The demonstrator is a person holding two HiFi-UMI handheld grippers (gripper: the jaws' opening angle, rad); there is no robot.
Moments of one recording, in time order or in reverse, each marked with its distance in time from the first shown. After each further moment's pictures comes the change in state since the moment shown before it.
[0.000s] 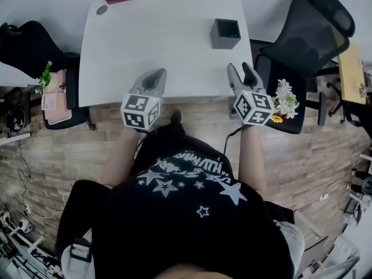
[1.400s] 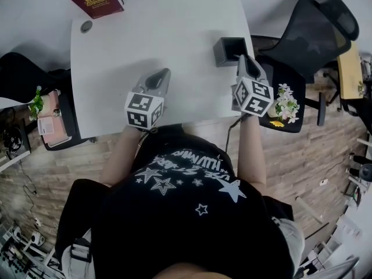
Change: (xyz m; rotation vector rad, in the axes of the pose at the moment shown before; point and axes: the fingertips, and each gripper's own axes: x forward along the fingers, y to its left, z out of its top) left arm 0.102 0.064 0.013 -0.007 0.075 -0.138; right arm 0.113 -0.054 0.025 -0.052 0.101 -0.285
